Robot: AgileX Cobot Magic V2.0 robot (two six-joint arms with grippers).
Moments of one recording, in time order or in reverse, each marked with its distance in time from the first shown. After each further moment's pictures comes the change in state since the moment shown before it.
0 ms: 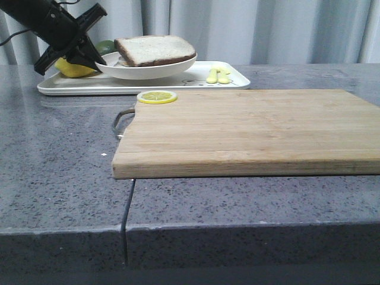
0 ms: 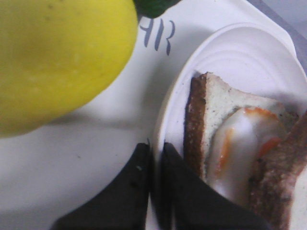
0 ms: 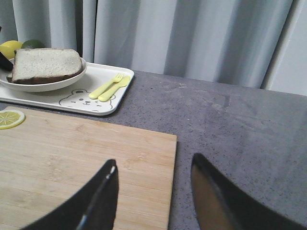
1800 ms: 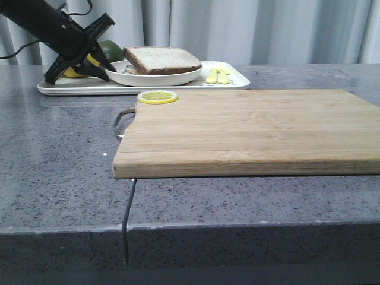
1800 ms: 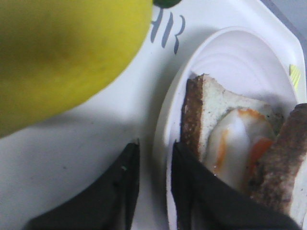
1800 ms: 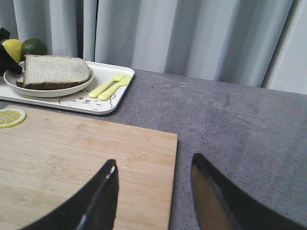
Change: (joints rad) left arm -0.023 0.040 -0.009 -0.013 -0.042 -0.044; right arm 0.000 0.000 0.000 0.000 0.006 0.000
